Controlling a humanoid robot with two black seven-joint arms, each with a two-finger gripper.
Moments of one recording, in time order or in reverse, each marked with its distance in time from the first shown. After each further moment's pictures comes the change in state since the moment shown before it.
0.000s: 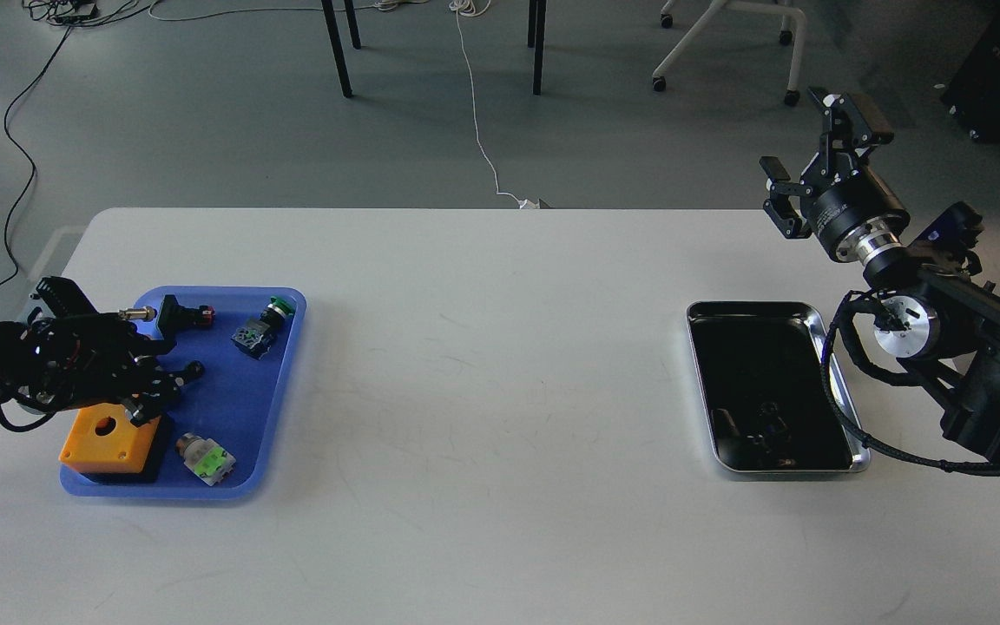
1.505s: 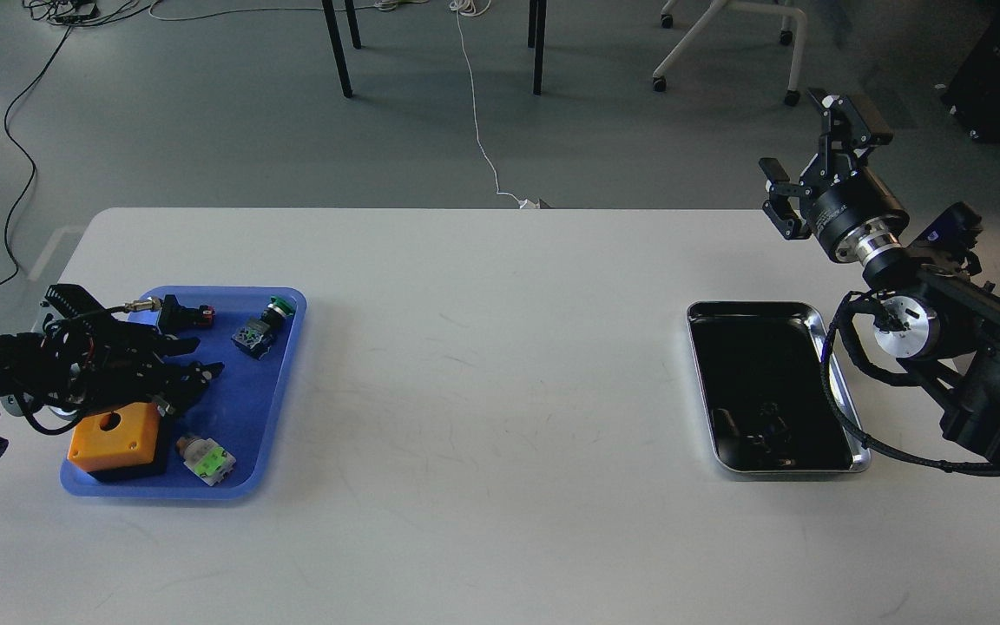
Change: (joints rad) left arm 0.048 -0.068 -0.059 0.046 -0.131 0.039 0.000; right arm 0.000 -0.001 -0.002 0.000 0.000 -0.001 -0.003
